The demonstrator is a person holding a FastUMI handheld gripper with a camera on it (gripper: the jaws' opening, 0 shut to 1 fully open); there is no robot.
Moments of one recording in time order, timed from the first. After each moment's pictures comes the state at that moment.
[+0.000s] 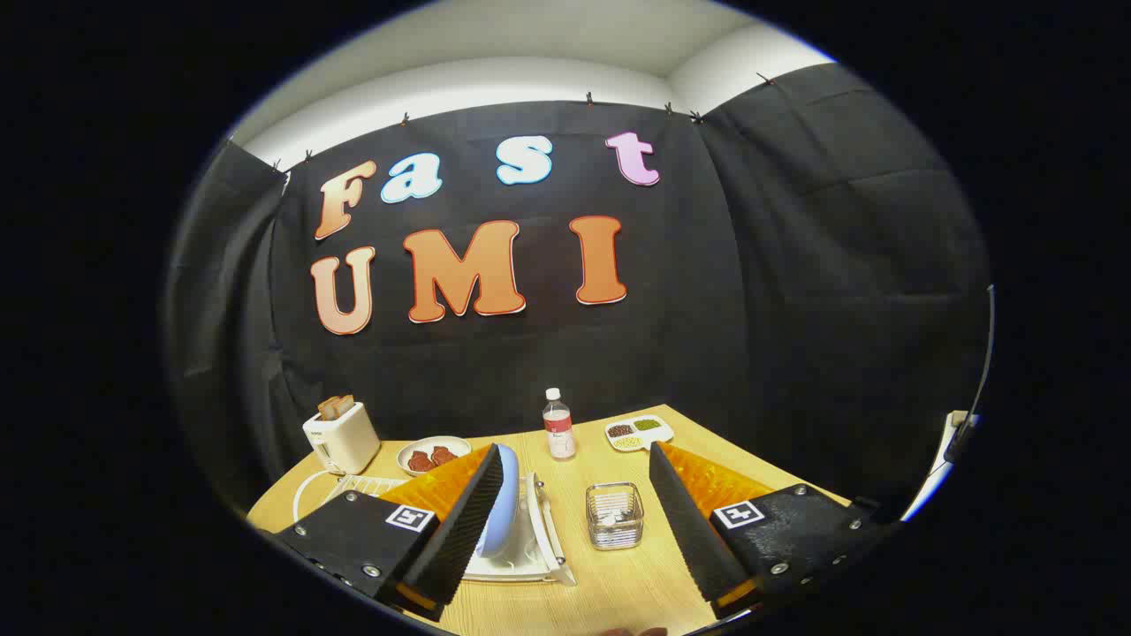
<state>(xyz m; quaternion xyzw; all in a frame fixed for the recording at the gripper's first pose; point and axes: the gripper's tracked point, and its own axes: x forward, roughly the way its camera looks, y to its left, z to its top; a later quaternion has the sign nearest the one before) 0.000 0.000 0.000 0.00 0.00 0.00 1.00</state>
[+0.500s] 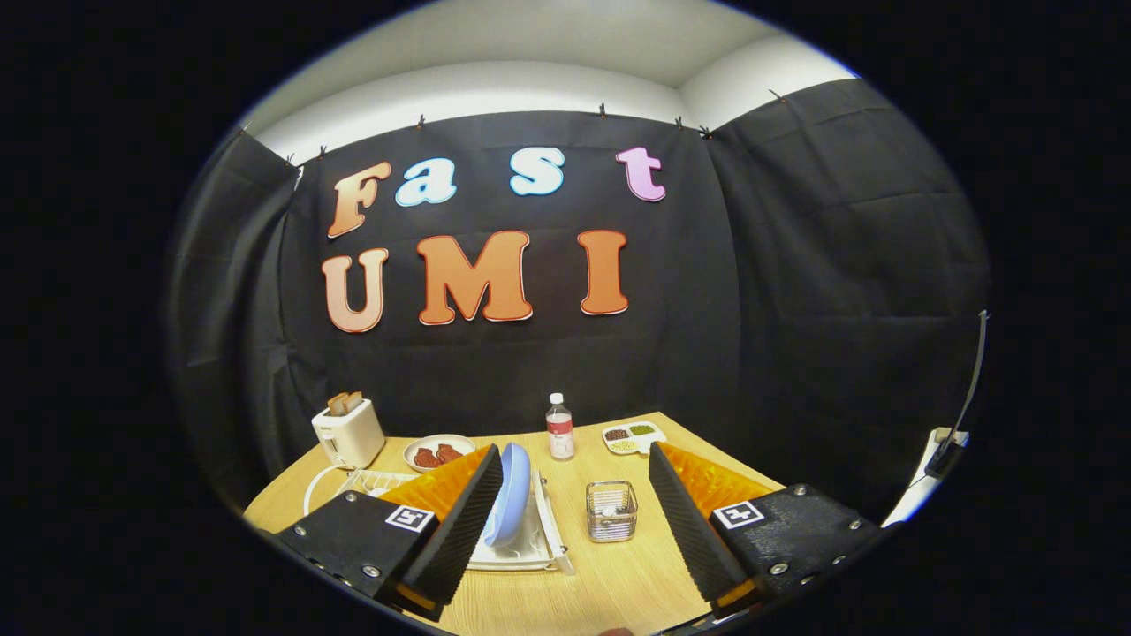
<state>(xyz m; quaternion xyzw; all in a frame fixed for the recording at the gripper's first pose) -0.028 0.009 0.019 -0.02 0.00 0.01 1.00</state>
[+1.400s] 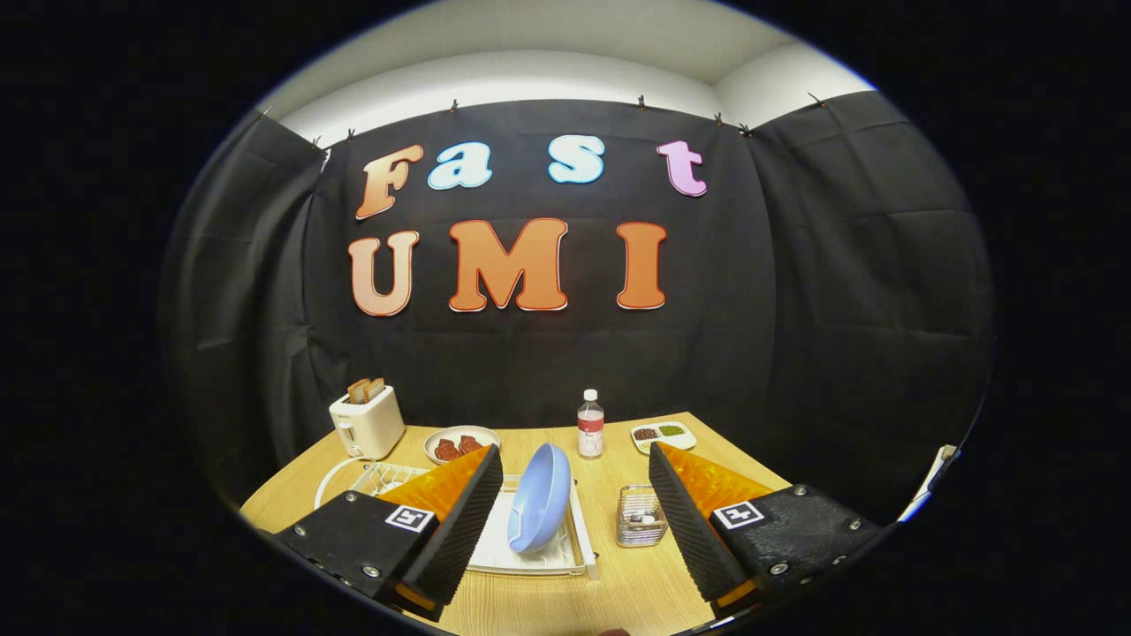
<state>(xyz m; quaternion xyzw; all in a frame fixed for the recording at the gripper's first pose) -0.004 0.062 0.013 -0.04 0.03 0.05 1.00</state>
